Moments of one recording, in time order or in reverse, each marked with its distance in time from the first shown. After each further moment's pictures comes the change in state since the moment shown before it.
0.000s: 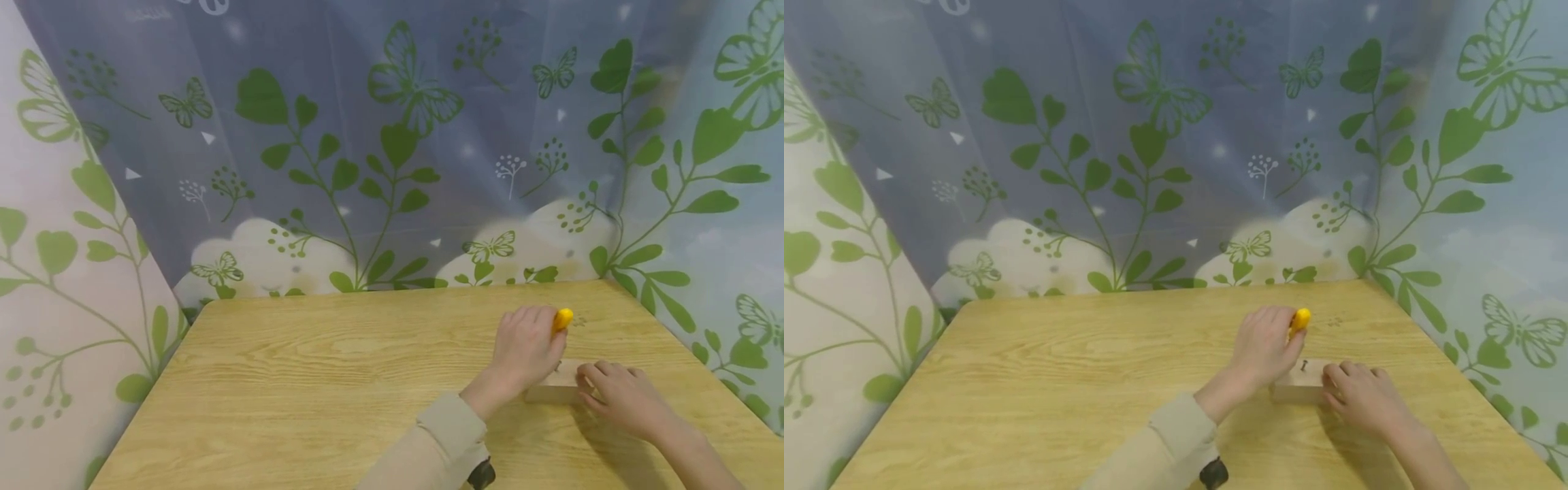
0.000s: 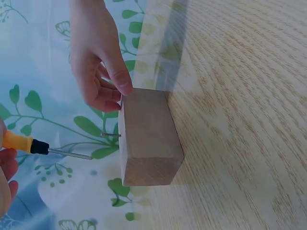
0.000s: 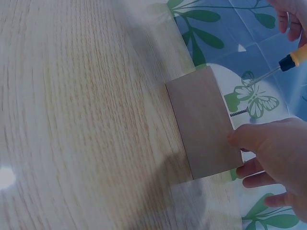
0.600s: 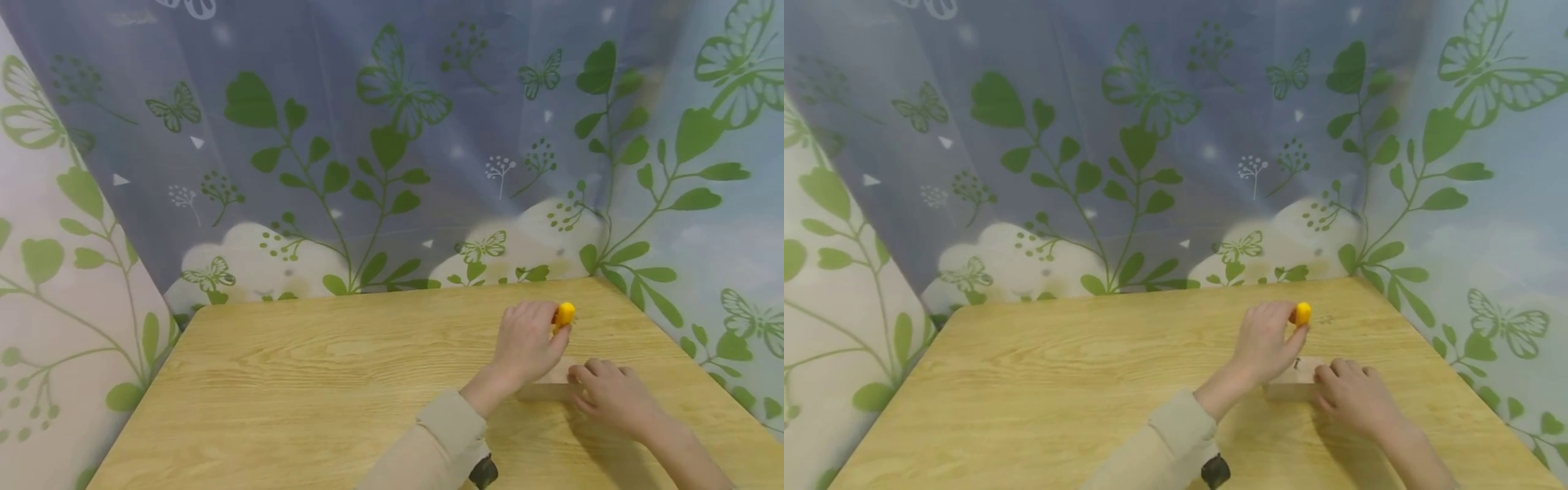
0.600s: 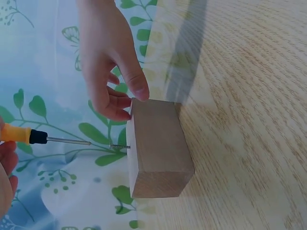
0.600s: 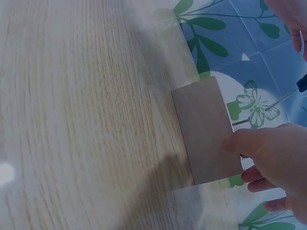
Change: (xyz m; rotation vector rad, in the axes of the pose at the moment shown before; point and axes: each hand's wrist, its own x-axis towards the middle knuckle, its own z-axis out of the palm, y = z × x) left_hand 0.010 0.010 -0.005 -0.106 -0.025 0.000; right_hand -0.004 -0.007 -0.002 -0.078 0.037 -0.007
